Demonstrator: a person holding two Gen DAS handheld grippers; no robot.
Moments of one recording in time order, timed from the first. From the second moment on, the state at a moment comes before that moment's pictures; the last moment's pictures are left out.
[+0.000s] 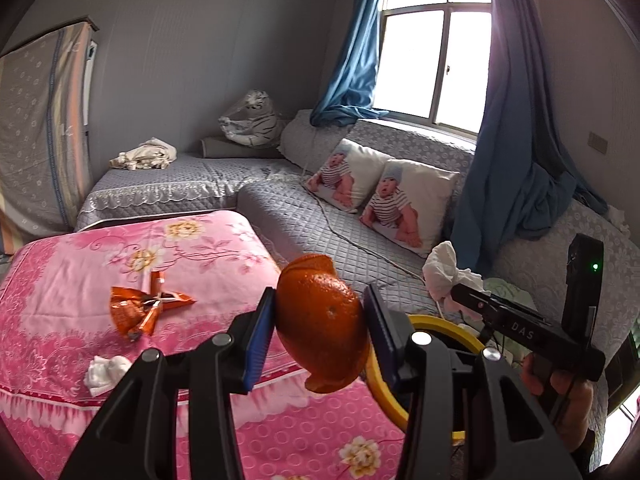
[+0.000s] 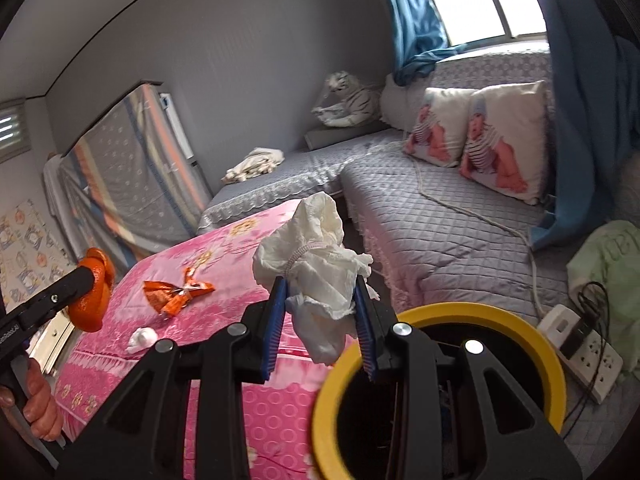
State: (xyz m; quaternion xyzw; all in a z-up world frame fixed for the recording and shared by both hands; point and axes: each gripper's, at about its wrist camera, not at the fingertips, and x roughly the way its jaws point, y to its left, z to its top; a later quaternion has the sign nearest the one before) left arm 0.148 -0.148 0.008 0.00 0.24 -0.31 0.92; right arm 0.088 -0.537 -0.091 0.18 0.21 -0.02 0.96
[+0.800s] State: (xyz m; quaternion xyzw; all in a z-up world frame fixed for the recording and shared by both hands) left arm 0.139 -0.278 -0.037 0.07 0.28 -0.40 0.87; right arm 0.051 -0.619 -0.155 0.23 0.25 -0.13 0.93
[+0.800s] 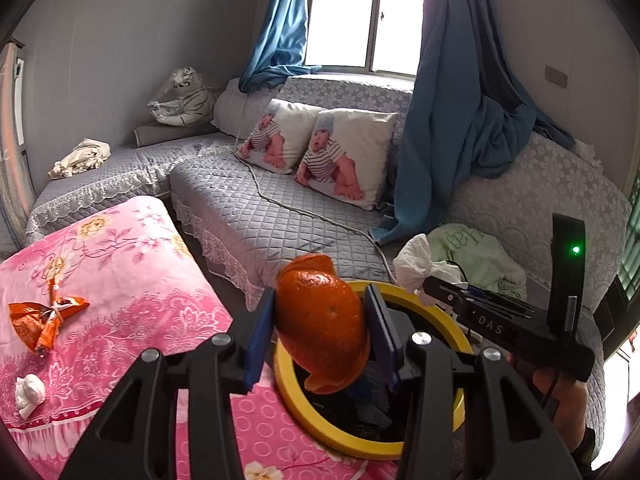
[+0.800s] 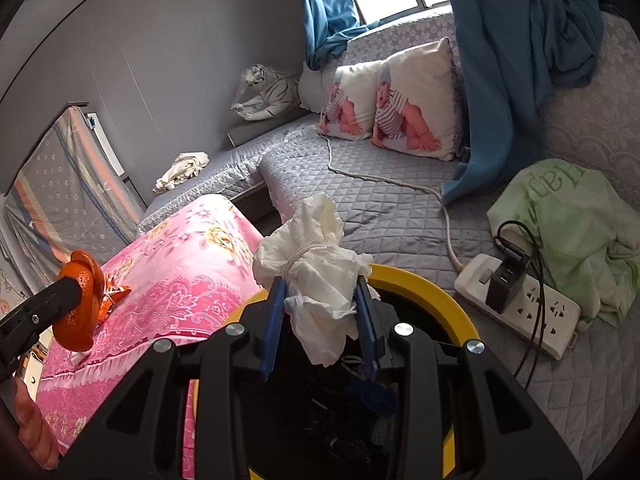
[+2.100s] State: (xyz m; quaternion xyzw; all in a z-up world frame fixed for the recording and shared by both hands) left arm 0.144 -0.150 0.010 0.01 0.18 -0.31 0.93; right arm 0.145 -0.531 -0.095 0.18 0.25 -0.03 0.95
